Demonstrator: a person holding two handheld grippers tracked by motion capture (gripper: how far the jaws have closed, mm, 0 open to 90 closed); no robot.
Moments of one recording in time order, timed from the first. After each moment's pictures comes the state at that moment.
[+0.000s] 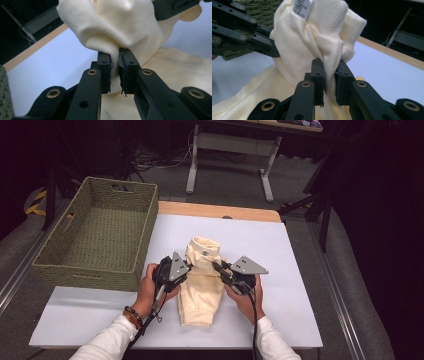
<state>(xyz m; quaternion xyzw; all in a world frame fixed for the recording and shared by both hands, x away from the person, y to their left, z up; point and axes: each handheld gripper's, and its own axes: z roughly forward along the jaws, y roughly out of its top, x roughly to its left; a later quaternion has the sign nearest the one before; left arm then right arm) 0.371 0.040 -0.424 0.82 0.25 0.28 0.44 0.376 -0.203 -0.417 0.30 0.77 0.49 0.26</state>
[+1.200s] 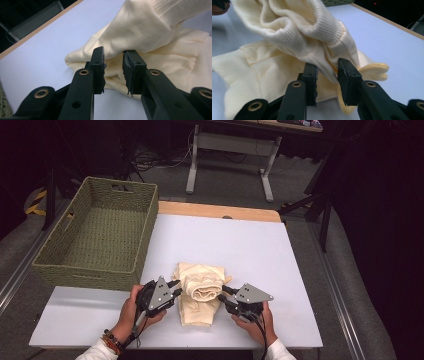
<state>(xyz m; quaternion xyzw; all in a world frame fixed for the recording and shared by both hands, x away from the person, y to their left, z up) 0.318 0.075 -0.442 0.83 0.22 0.26 0.45 0.317 -0.223 -0.440 0.25 0.83 0.45 0.23</state>
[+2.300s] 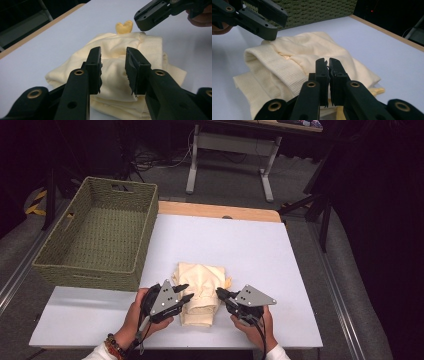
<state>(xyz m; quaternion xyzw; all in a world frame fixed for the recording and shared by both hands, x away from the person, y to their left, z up) 0.301 0.056 -0.426 0.82 0.19 0.21 0.49 0.303 -0.213 -0.421 0.26 0.81 0.47 0.24</state>
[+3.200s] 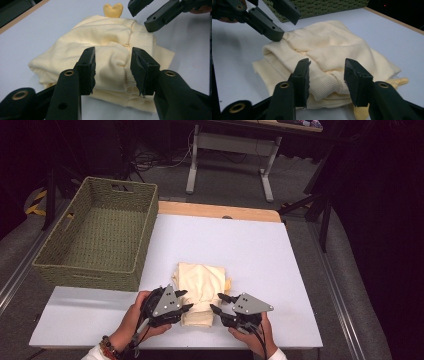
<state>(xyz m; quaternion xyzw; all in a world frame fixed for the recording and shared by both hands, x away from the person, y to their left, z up) 0.295 0.060 -0.425 0.86 0.17 0.18 0.45 0.289 -0.212 -0.434 0.24 0.83 0.46 0.21</state>
